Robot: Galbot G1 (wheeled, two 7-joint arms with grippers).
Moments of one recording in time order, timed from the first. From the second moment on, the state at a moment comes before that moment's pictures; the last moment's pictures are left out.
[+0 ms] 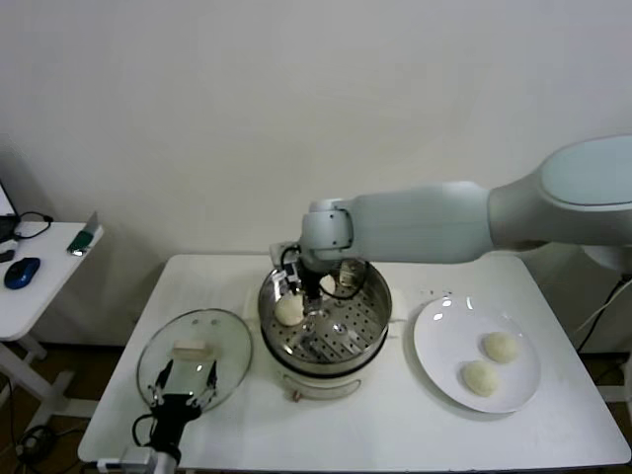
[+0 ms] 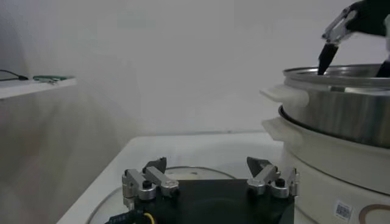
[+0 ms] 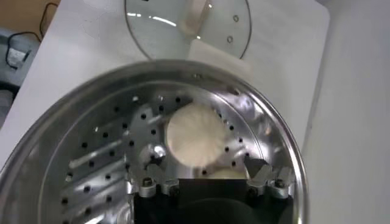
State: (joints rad) left arm 1.67 -1.43 -0.63 -1.93 -0.13 -0.04 0.02; right arm 0.87 1.27 -1.71 1.44 0.88 -0.45 -0.67
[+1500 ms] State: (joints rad) left arm 1.67 -1.44 -0.65 -1.92 -0.12 -0.03 0.02; right arm 0.54 0.44 -1.66 1.55 0.31 -0.30 -0.84
